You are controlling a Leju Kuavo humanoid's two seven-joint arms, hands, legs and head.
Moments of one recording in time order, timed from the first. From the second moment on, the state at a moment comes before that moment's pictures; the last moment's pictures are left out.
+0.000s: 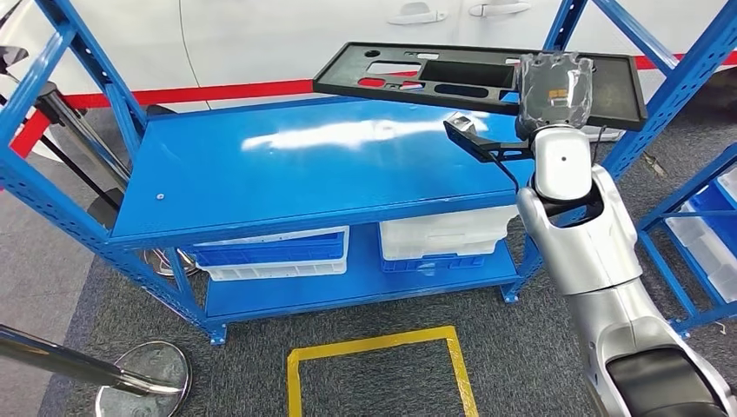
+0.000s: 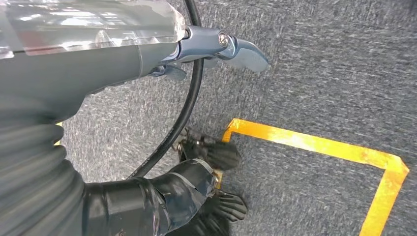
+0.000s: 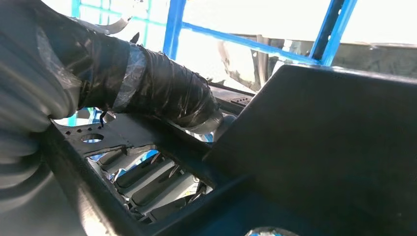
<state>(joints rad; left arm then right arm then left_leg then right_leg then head) -0.09 -0.16 1.11 -0.20 -0.77 -0.08 -0.37 -0.82 -0.14 0.58 -1.23 1.31 0.05 -0.07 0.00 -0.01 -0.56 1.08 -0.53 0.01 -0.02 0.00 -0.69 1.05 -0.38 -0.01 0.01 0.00</state>
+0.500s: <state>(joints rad) -0.09 -0.15 1.12 -0.20 -0.78 -0.07 -0.37 -0.81 -0.14 0.59 -1.21 1.31 0.05 -0.06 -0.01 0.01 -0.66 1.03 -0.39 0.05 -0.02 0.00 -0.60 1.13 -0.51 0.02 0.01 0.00</state>
